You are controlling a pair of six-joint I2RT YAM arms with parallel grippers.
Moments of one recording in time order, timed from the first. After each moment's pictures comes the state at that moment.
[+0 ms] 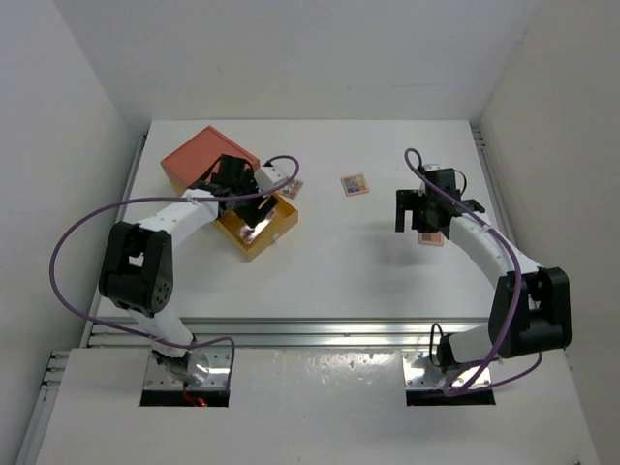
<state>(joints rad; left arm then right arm) -0.27 1.69 1.17 -0.33 0.21 0.55 0.13 1.42 0.92 -0.42 0.08 0.12</state>
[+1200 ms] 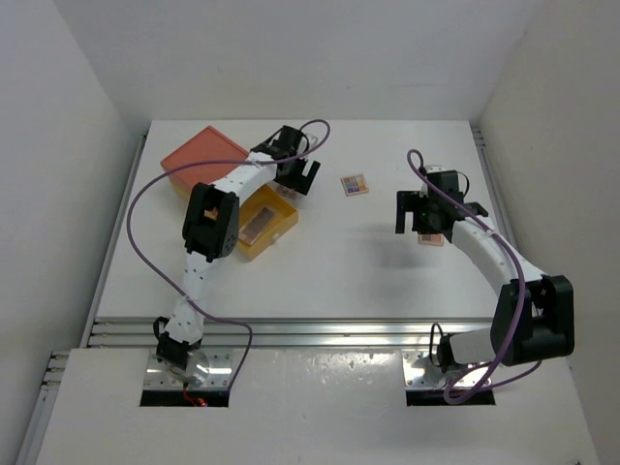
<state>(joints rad) -0.40 2.42 2.10 -0.59 -0.05 0.07 0.13 1.38 0.90 -0.43 0.05 0.12</state>
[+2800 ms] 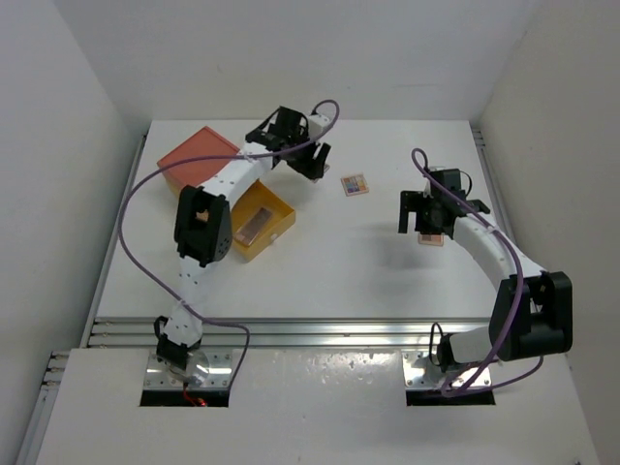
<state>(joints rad) -0.41 2.36 2.15 -0.57 0.28 0.18 0.10 1.40 0.92 -0.47 0.05 0.14</state>
